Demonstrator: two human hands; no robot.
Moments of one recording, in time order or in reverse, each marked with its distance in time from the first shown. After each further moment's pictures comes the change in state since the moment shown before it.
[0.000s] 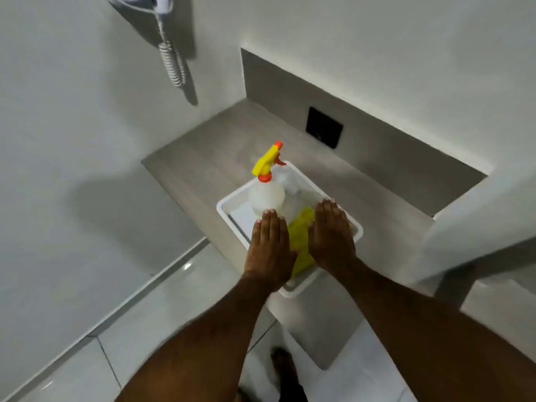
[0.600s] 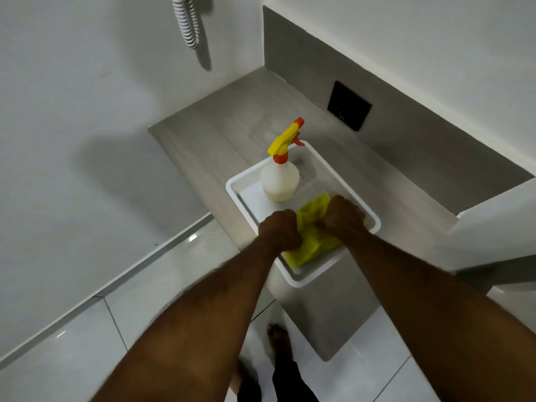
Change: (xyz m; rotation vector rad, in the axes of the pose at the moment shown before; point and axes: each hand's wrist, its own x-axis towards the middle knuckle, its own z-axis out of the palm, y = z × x) left_hand 0.044 -0.018 -0.018 -0.506 -0.432 -0.260; right_hand 0.059 0.004 0.019 0.205 -0.750 0.358
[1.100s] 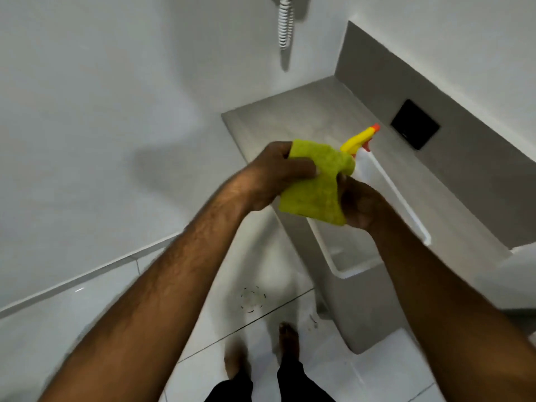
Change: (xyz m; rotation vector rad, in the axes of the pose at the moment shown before) left_hand -0.146 -0.059 -0.145 -1.182 0.164 0.261; right_hand -0.066 -0.105 -0.024 1.375 -0.831 -0.321
